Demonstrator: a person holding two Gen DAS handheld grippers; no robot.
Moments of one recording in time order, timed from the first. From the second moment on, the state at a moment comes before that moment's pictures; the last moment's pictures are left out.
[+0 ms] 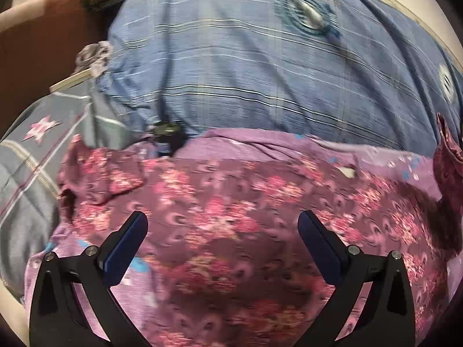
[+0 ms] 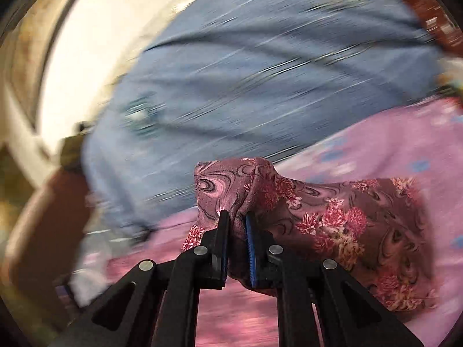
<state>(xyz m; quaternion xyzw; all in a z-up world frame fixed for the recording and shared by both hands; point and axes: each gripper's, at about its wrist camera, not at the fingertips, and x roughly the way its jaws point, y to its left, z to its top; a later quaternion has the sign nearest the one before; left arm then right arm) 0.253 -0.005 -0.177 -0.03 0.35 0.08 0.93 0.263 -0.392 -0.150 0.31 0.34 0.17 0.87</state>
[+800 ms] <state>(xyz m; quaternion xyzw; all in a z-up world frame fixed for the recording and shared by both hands) 0.241 0.079 -0.183 -0.08 0.36 0.12 0.92 0.266 -0.224 -0.203 0.32 0.39 0.30 0.81</state>
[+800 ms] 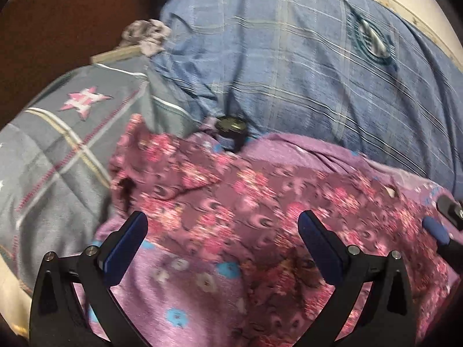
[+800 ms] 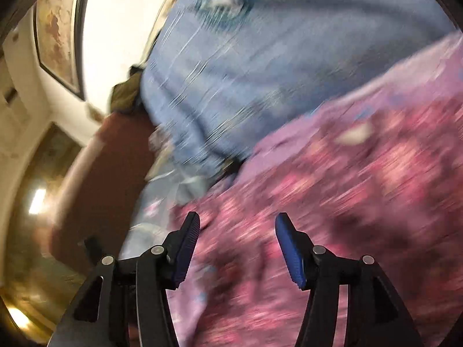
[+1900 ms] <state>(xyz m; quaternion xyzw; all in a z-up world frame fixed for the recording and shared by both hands) 0.299 0.004 -0.208 0.01 0.42 0.05 0.91 0.263 -0.241 -0.243 0.22 0.44 0.20 0.85</state>
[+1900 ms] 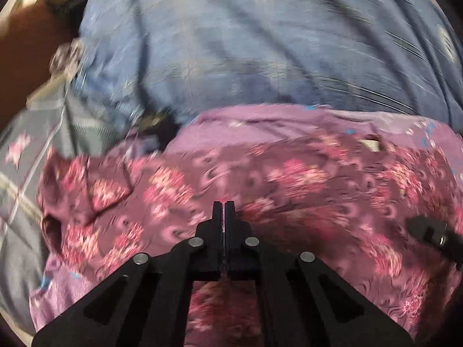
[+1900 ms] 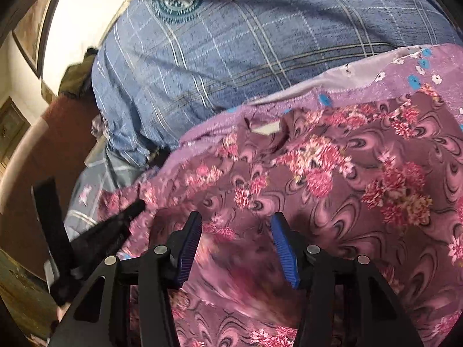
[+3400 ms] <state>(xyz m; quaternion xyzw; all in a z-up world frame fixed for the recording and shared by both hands) 0.198 0.274 -0.135 -0.21 0.30 0.39 0.85 0.309 -0.049 -0.145 0.27 0.34 0.28 0.85</state>
